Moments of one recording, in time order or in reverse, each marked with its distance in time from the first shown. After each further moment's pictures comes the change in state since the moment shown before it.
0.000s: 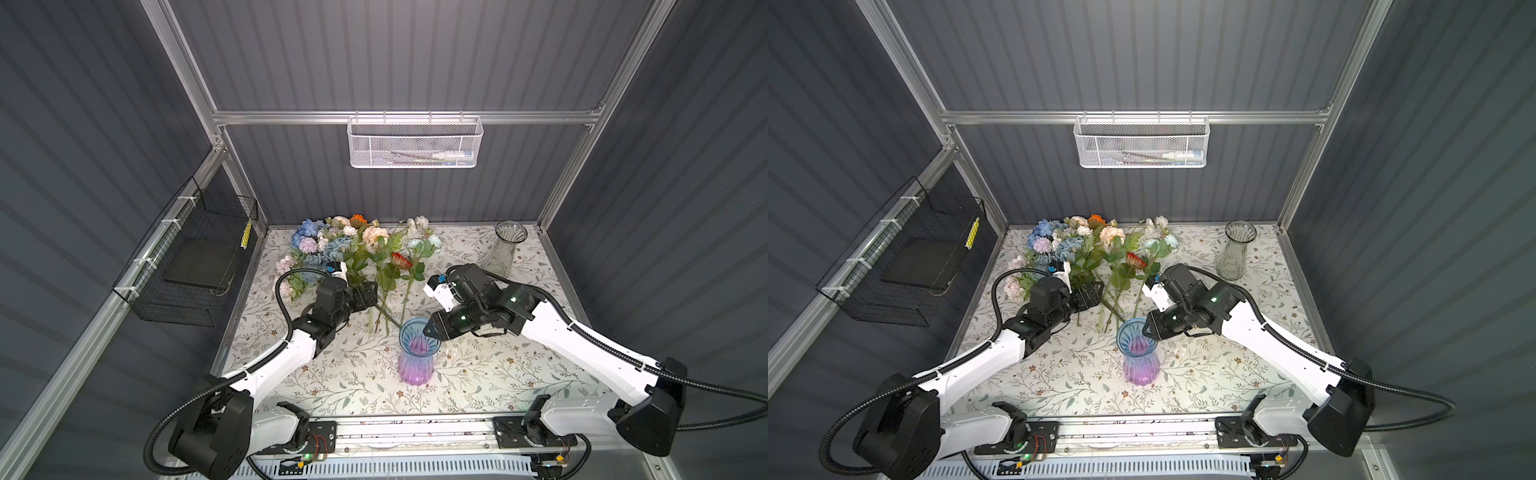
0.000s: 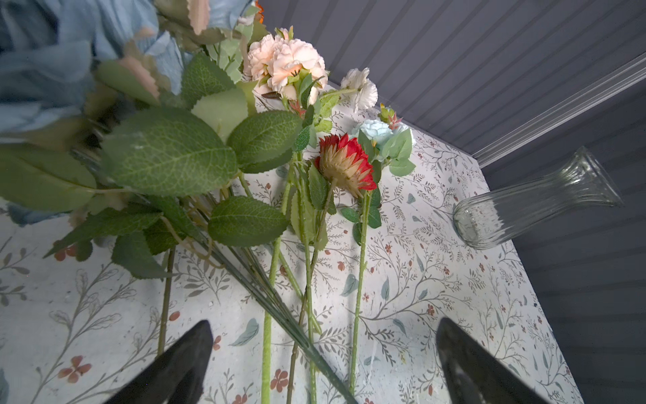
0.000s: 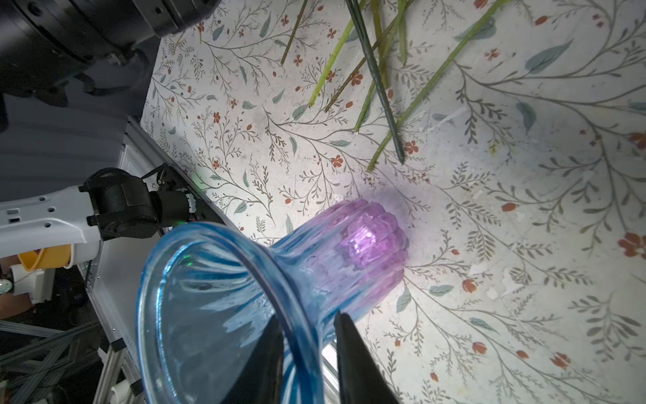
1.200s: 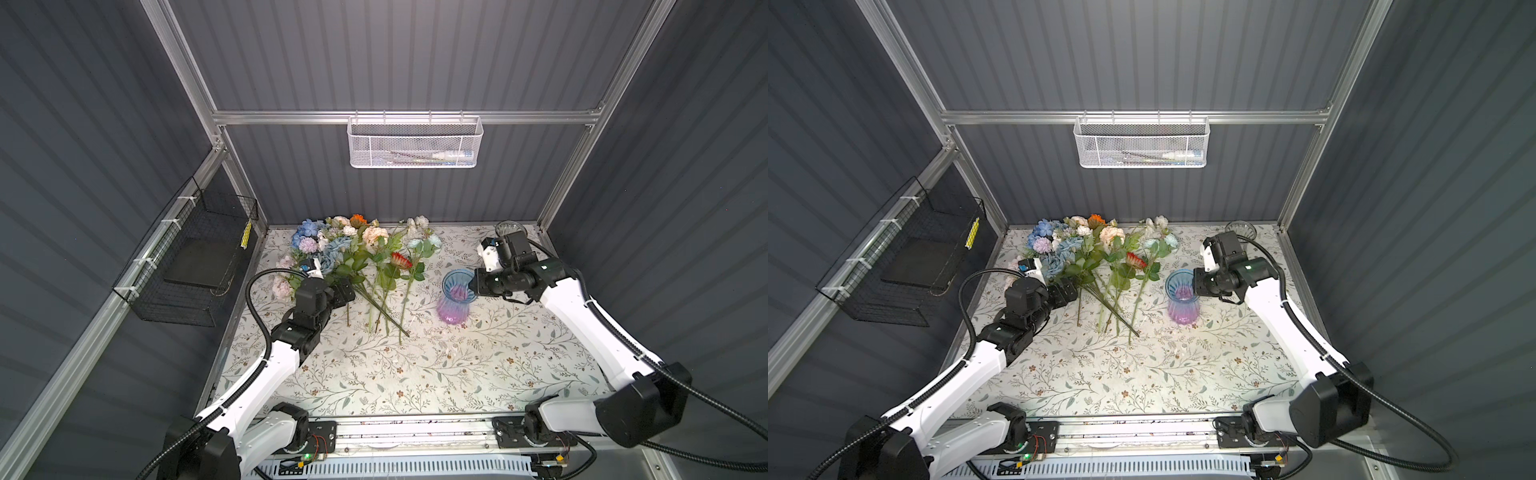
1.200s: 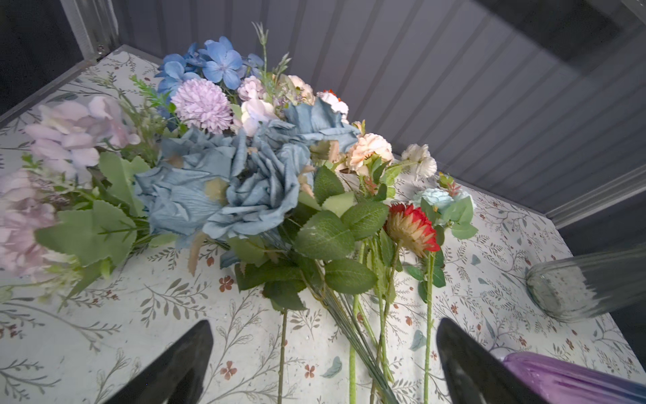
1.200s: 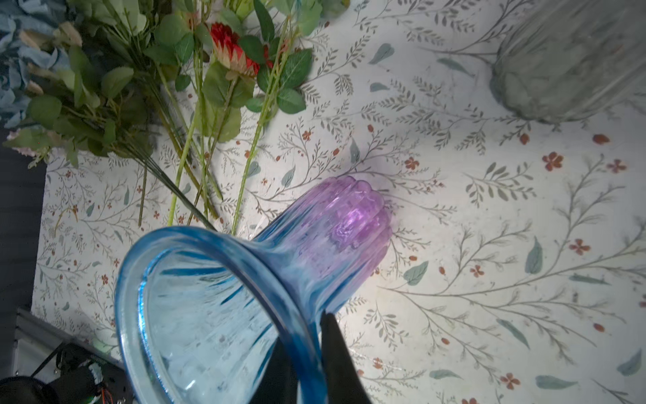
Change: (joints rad) left arm 0.113 -0.174 -0.005 -0.135 -0.185 0.120; right arm -0.458 0.092 0.120 0.001 0.179 -0.084
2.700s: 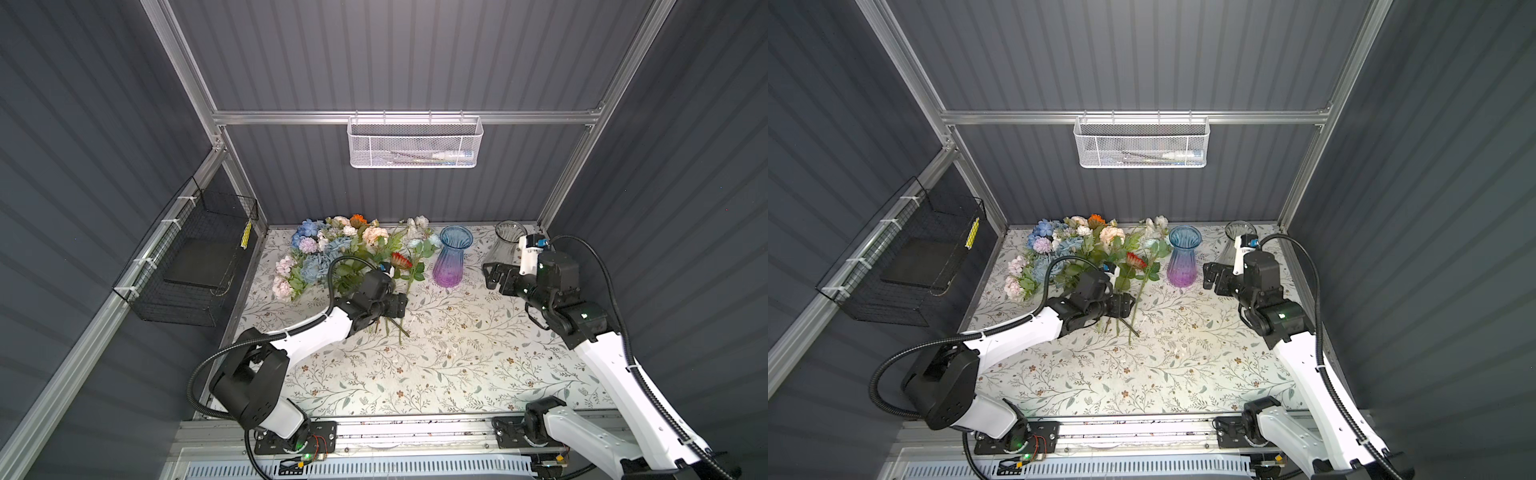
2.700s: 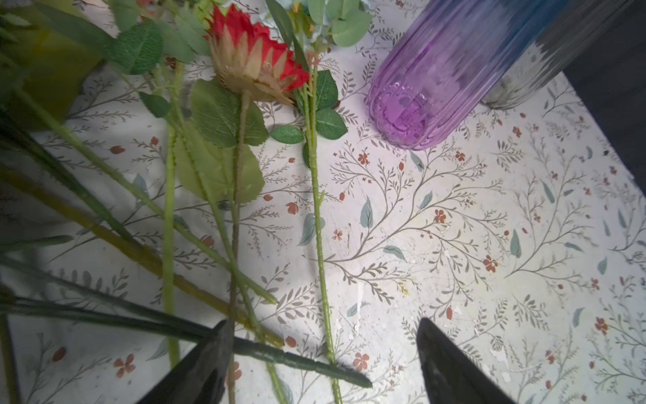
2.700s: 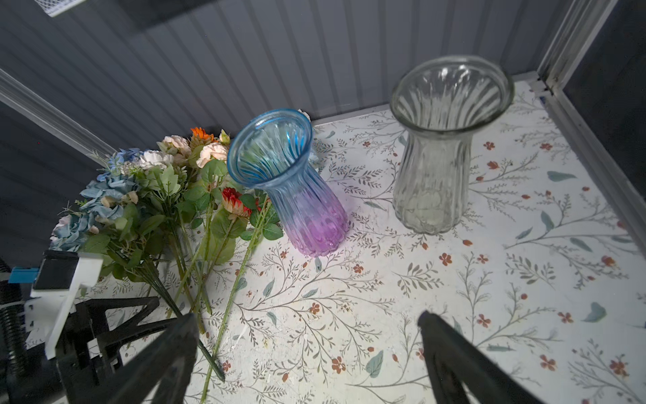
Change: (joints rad) left arm -0.366 0.520 0.314 -0.120 0.149 0.125; right arm -0.071 -0.443 -0.365 0.362 0.182 0.050
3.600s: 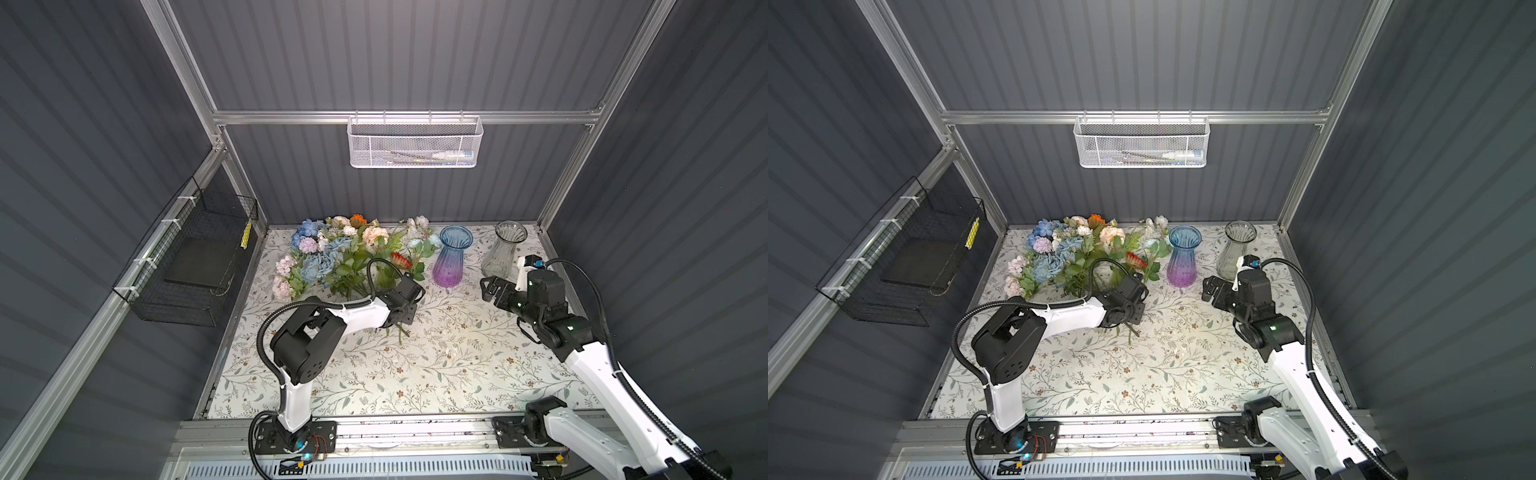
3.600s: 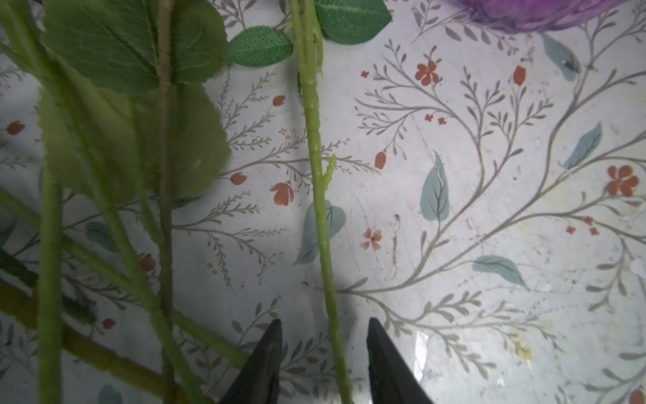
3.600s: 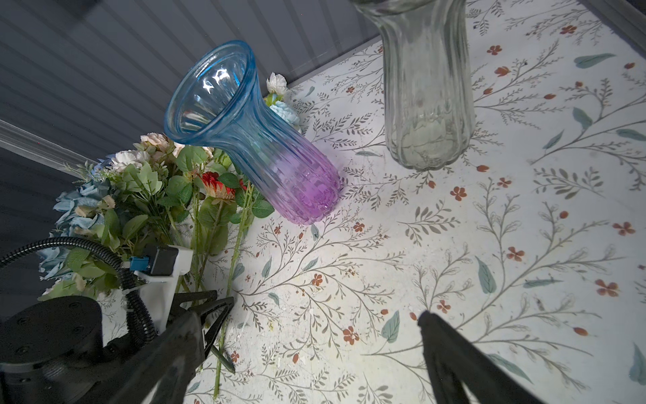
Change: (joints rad) left arm -0.073 0.364 0.220 -0.115 -0.185 0.060; right arm 0.000 -0.036 -0.155 0.085 0.000 0.169
